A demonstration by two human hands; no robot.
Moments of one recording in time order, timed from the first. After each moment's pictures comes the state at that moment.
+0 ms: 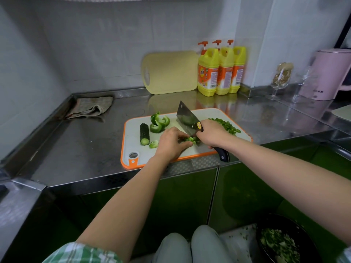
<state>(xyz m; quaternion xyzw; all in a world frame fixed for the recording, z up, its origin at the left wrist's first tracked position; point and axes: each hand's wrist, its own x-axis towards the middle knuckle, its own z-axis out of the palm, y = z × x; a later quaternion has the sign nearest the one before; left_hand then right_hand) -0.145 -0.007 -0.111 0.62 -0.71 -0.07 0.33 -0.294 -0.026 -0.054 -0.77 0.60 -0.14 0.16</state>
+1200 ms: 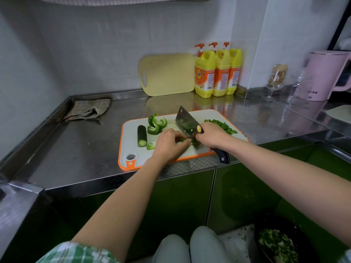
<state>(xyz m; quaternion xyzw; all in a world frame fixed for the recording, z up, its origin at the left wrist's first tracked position) -0.148 -0.005 -0.108 0.63 -0.70 -0.06 0.33 -0.302 -0.020 -0.052 -0.77 0.59 -0.14 0.19</state>
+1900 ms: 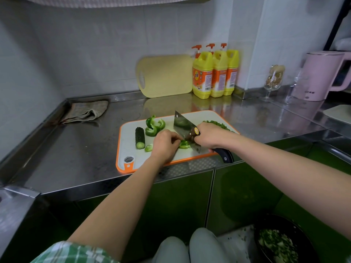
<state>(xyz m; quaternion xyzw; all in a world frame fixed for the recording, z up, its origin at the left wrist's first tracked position) -0.144 -0.011 -0.106 0.64 -0.69 -0.07 0.32 -0.302 -0.009 -0.031 -0.79 0.59 -0.04 0.17</state>
